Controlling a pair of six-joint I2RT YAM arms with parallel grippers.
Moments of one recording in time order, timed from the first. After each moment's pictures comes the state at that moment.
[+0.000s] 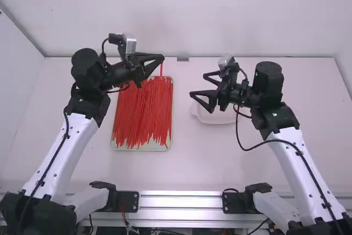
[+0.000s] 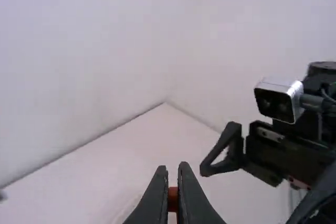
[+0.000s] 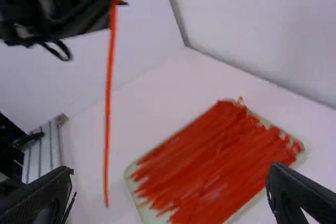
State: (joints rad) left arm -0.12 1.23 1.11 0.23 0.94 -0.35; right arm 0.20 1.14 1.03 -0.22 -0.98 0.02
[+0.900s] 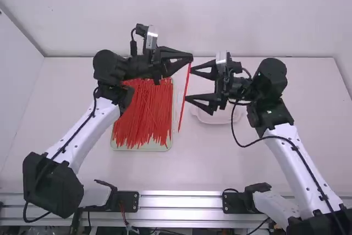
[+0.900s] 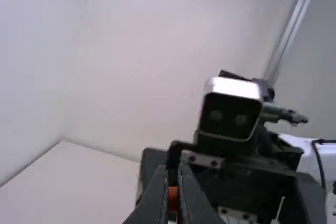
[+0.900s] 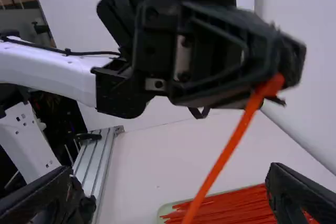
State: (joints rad) left arm -0.30 1.43 1.19 0.79 1.10 -0.75; right arm 0.25 1.19 1.03 0.21 -1.24 0.18
